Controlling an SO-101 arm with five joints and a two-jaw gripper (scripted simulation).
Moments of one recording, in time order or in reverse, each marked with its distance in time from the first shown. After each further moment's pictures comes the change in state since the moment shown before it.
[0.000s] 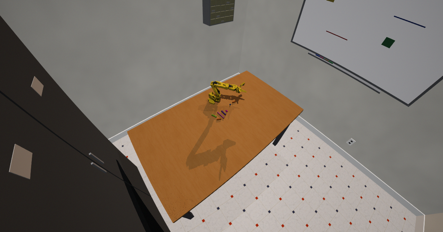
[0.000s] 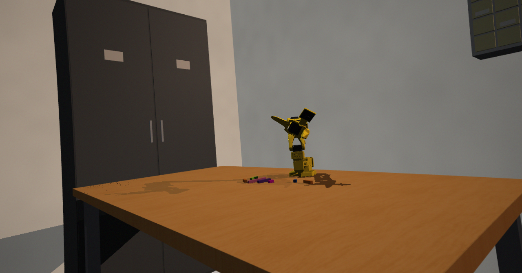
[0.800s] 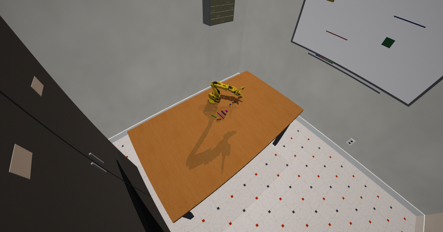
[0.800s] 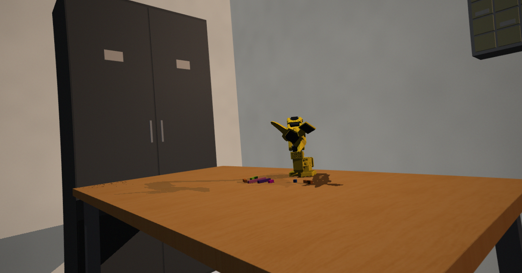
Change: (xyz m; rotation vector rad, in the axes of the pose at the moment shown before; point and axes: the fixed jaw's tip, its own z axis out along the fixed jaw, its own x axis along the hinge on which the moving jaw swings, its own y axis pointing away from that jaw) arm 0.049 0.012 -0.005 -0.106 0.230 -0.158
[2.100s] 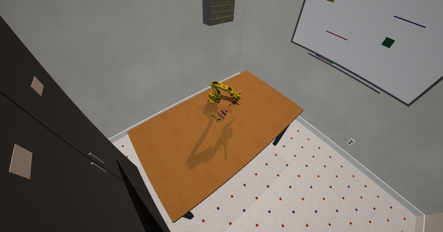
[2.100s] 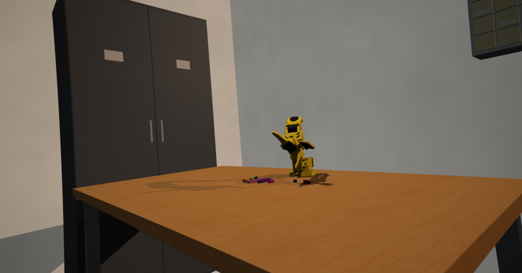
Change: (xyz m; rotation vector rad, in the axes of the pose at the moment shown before) arm 0.061 0.032 -0.010 -0.236 0.277 -0.212
